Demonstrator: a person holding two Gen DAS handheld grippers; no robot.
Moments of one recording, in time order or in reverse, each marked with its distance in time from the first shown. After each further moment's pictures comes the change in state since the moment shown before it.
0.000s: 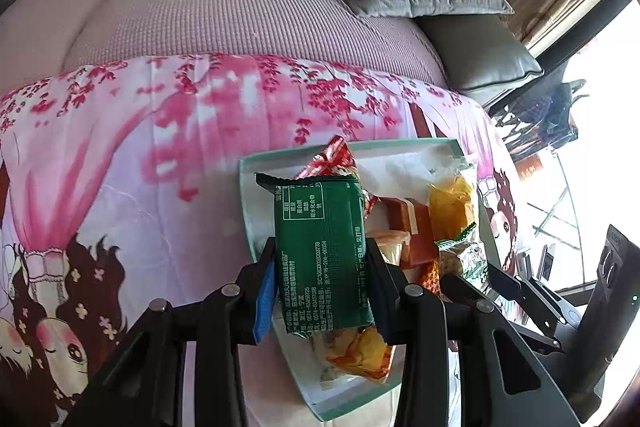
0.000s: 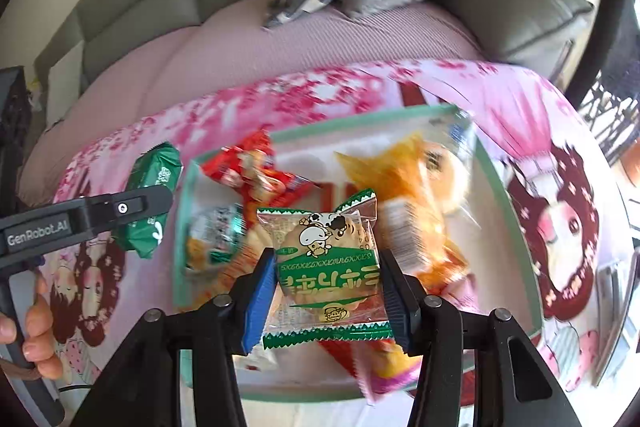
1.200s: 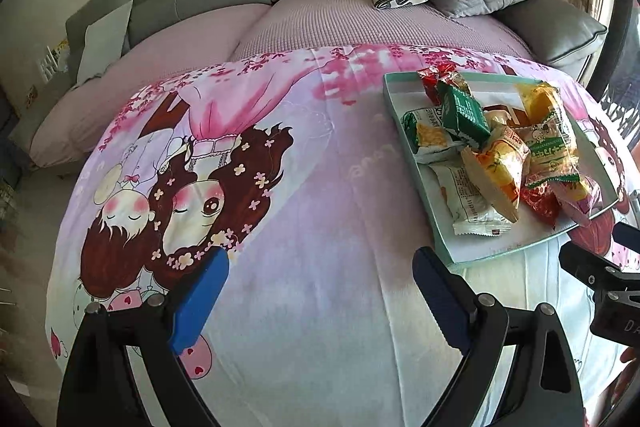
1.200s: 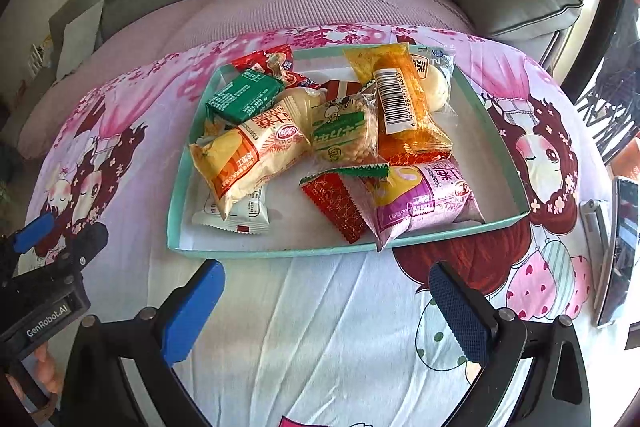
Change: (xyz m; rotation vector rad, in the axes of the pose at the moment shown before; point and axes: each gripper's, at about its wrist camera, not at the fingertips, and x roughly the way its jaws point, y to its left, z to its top) left arm -0.055 0.004 -0.173 0.015 -0.233 0.566; right arm -0.034 0.006 -0.106 -0.109 0.012 -0.026
